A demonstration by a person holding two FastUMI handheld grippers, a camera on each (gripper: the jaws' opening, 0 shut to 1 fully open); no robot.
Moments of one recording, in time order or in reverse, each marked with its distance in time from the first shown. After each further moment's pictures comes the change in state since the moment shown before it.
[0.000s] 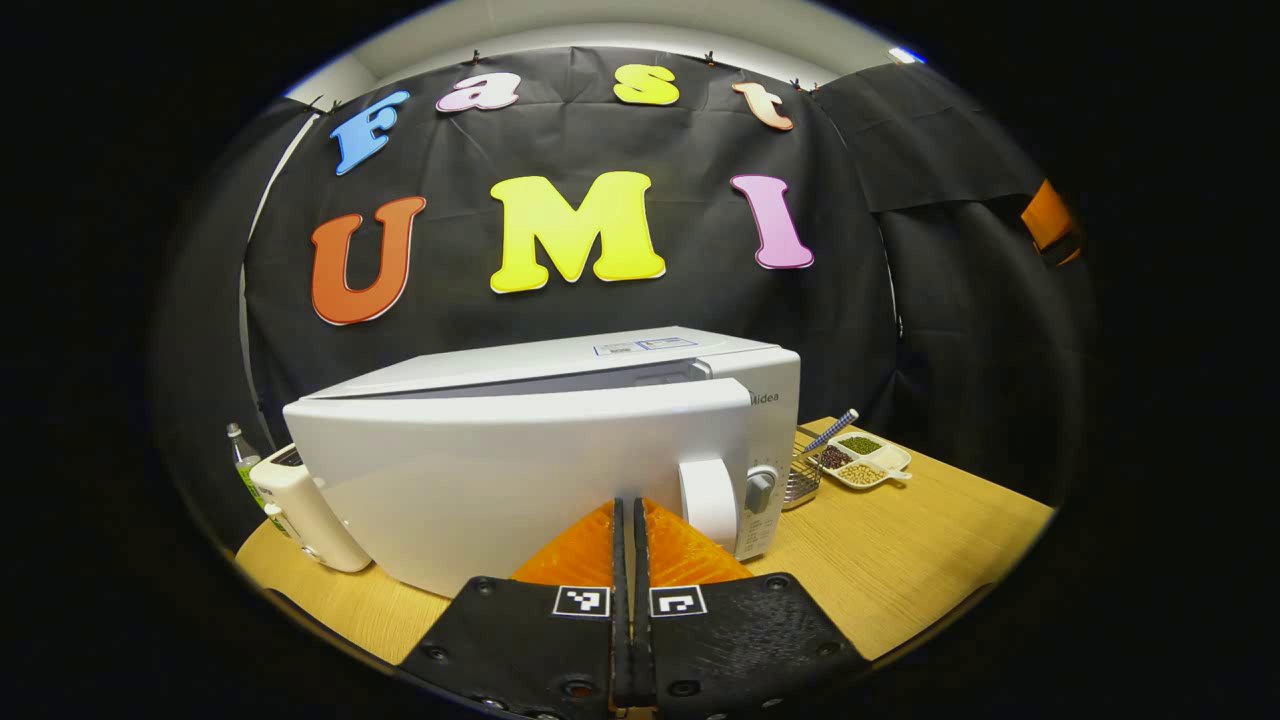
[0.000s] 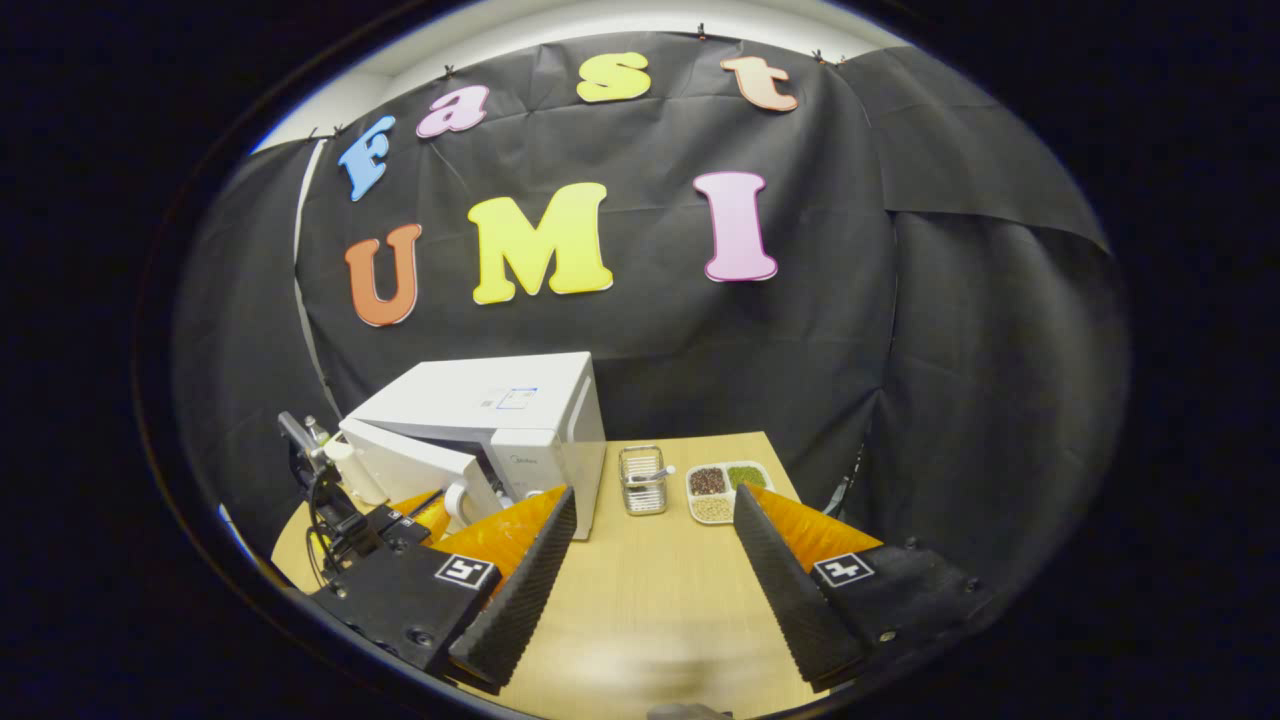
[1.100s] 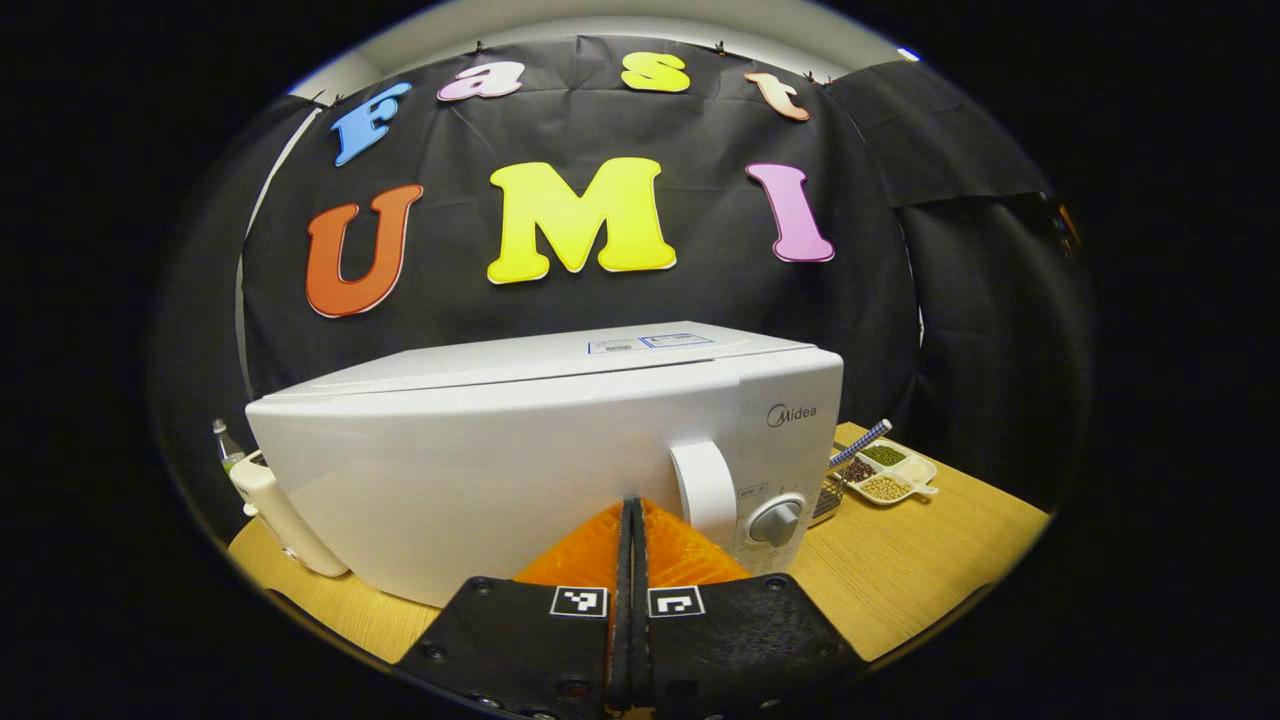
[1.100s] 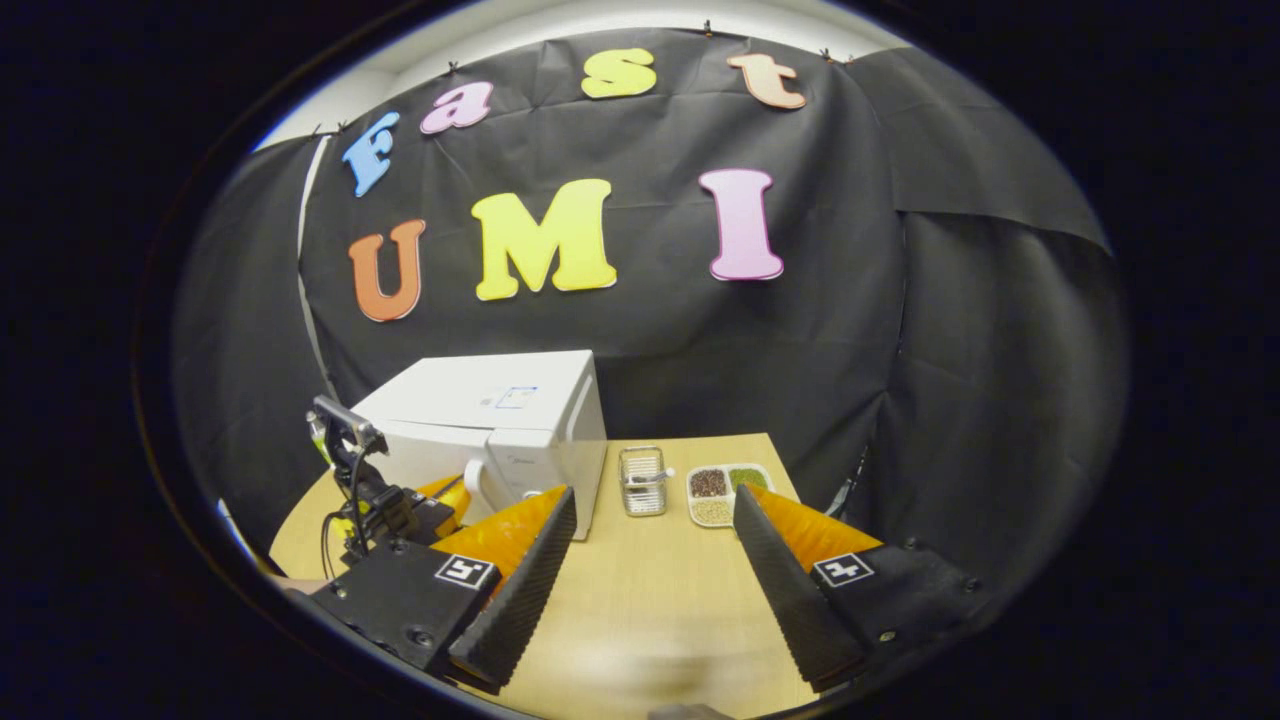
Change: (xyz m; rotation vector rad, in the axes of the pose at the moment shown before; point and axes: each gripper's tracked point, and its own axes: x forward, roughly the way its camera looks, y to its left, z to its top) left arm 0.038 -0.001 0.002 -0.014 0.014 0.024; right arm 0.007 -0.001 0.004 -0.013 0.014 0.023
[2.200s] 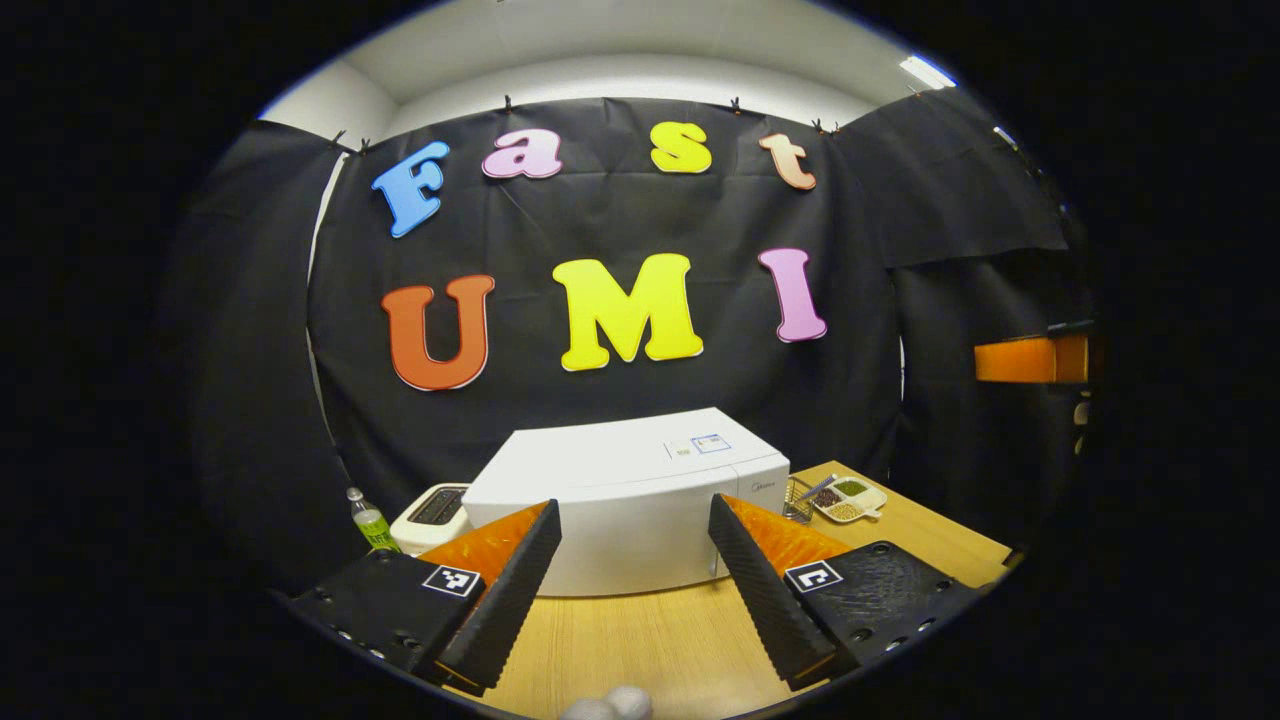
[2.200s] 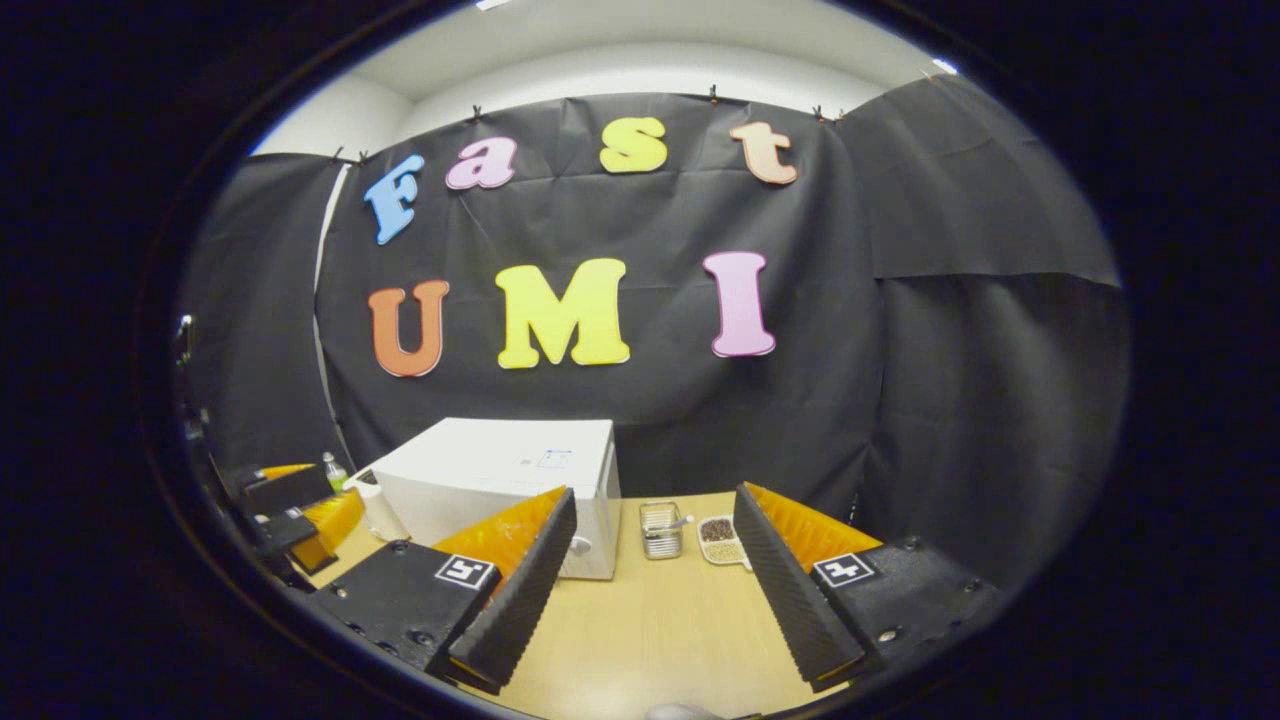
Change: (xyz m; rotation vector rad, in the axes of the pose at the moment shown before) left arm -0.229 0.069 0.143 0.008 -0.097 0.073; right arm -0.081 0.051 0.034 -0.003 -0.250 -0.042
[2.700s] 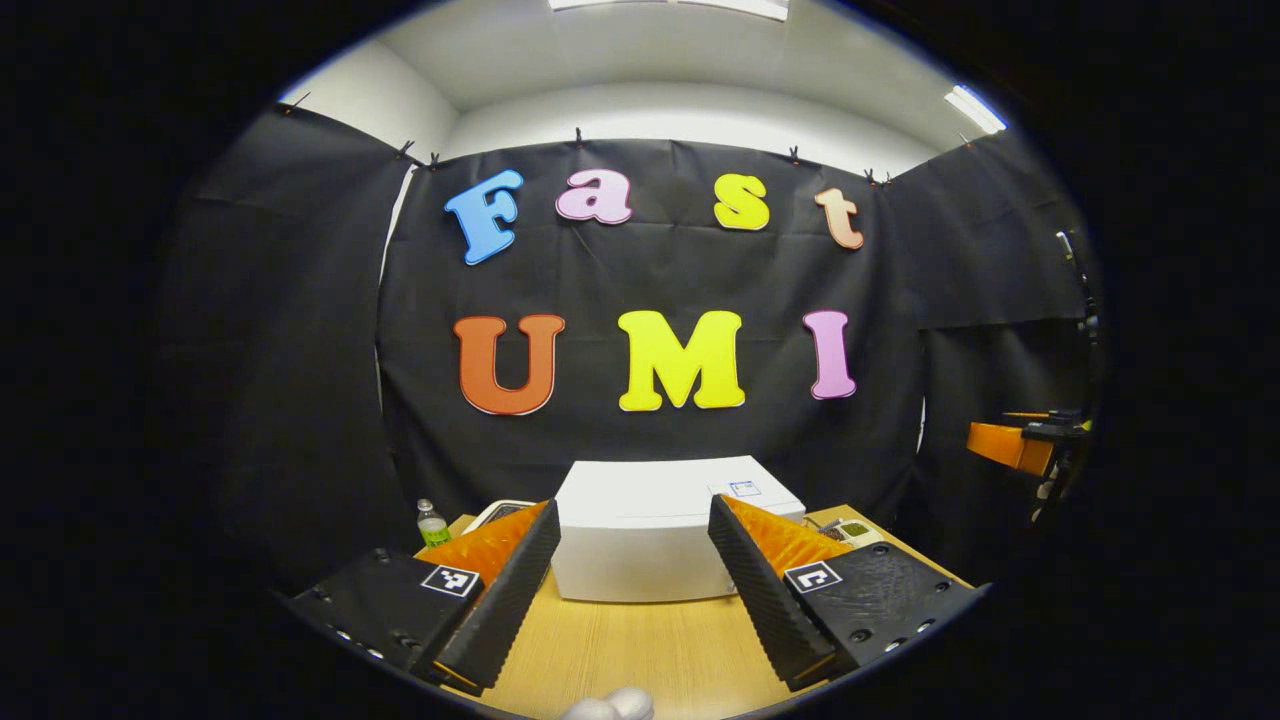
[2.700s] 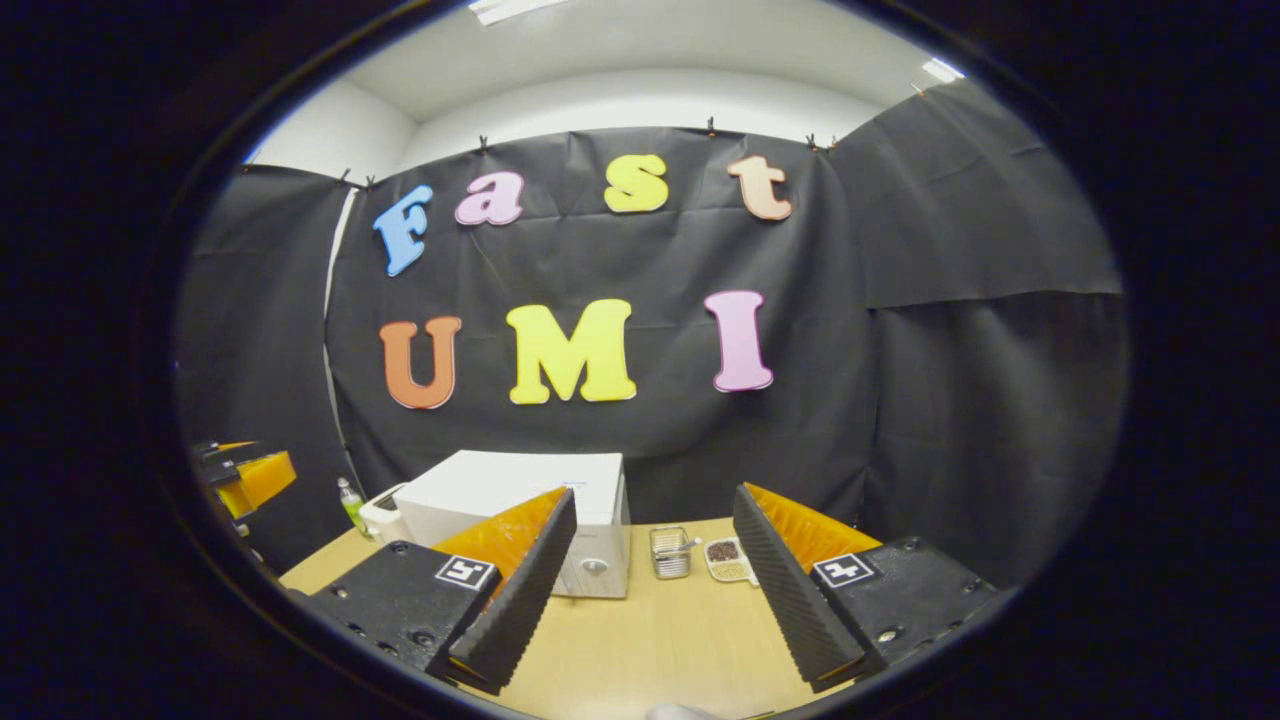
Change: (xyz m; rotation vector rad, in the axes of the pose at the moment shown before) left arm -0.071 0.055 0.054 -0.087 -0.052 0.110; right arm -0.039 0.019 0.027 -0.001 -0.097 0.008
